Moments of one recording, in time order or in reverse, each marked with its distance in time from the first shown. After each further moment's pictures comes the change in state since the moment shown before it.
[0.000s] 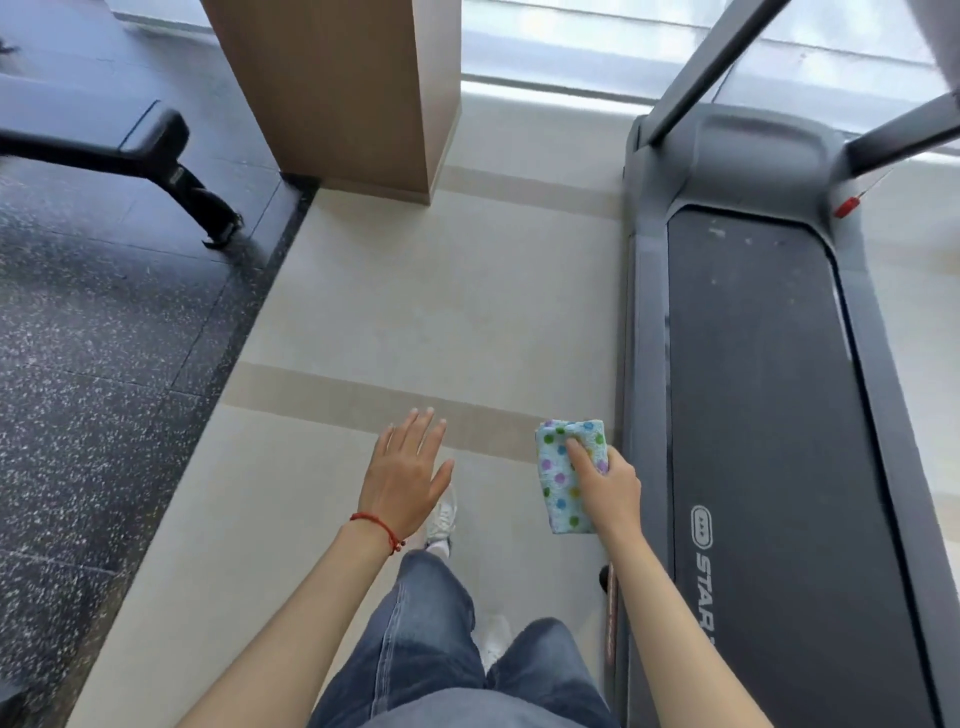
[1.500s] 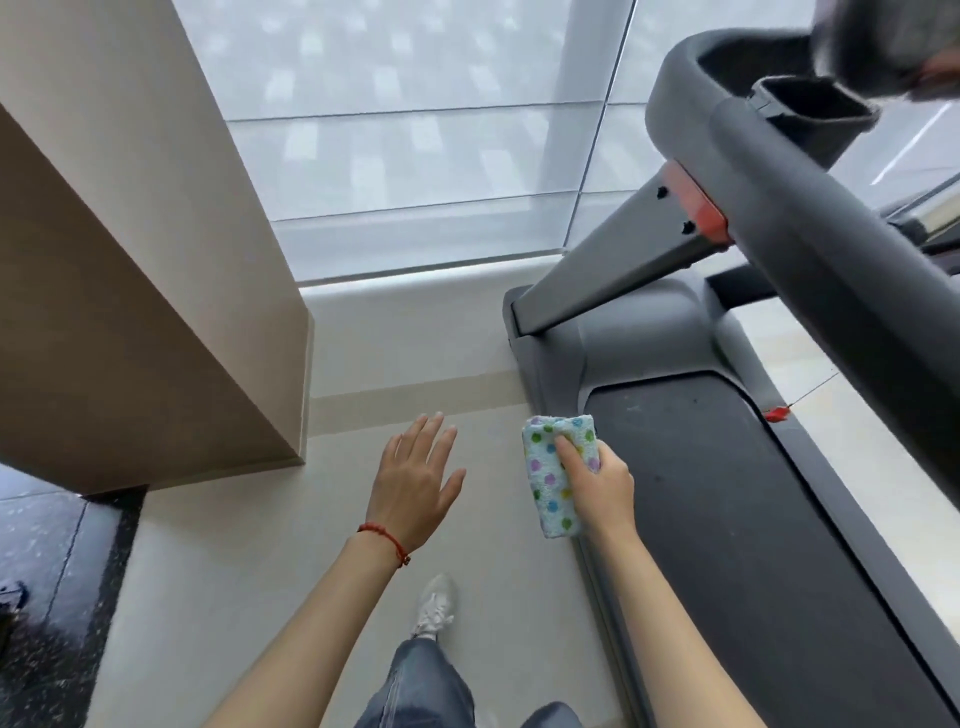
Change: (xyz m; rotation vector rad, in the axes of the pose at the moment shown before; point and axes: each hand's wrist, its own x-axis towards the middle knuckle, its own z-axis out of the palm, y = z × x) left_hand 0.738 -0.017 -0.032 -0.040 0.114 0.419; right_hand 0.538 -0.382 -0.035 0.189 0.330 -0.094
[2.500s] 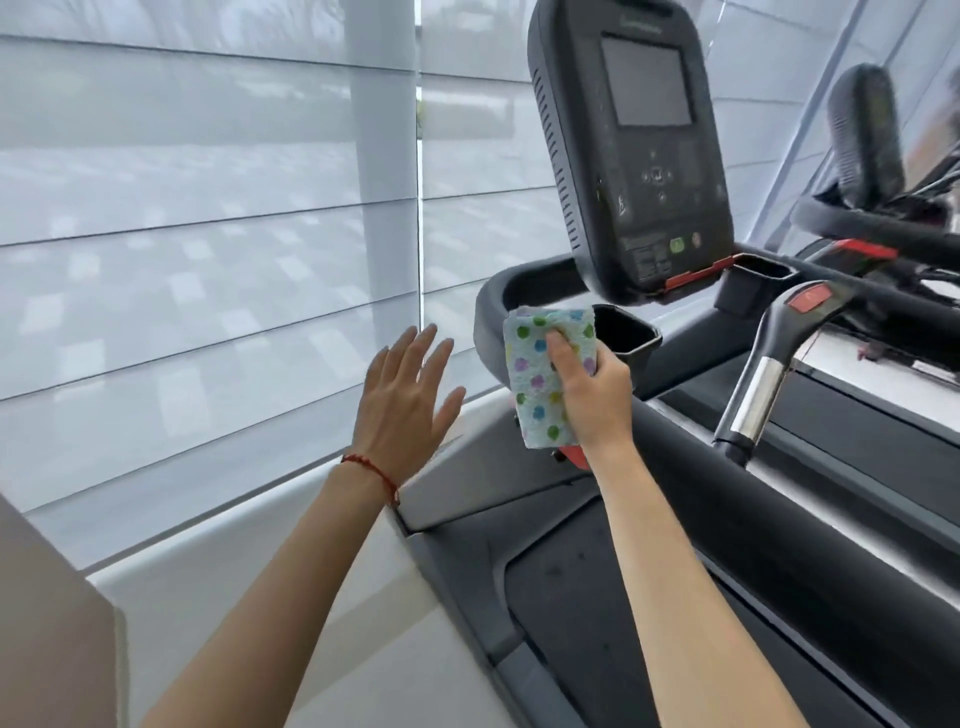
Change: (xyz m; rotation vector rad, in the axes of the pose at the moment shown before) left_hand 0.405 0.040 -0.118 -0.143 0.432 0.500; right_hand 0.198 -0.274 -0.085 0.244 0.507 -0.455
